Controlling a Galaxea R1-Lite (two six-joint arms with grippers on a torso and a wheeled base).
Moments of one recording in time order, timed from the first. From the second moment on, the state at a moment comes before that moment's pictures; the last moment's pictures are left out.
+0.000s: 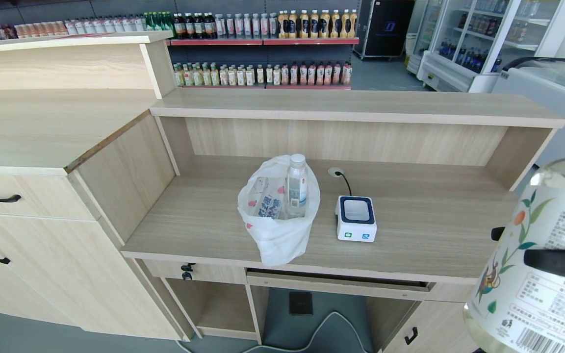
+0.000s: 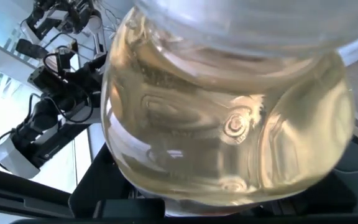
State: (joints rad) left arm 0.00 0.00 0.00 0.00 0.00 0.00; right arm 0.33 1.01 -0.77 -0.03 0.80 0.22
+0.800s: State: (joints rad) left arm 0.00 0.00 0.00 0.00 0.00 0.00; right arm 0.35 1.00 -0.77 -0.03 0.77 0.20
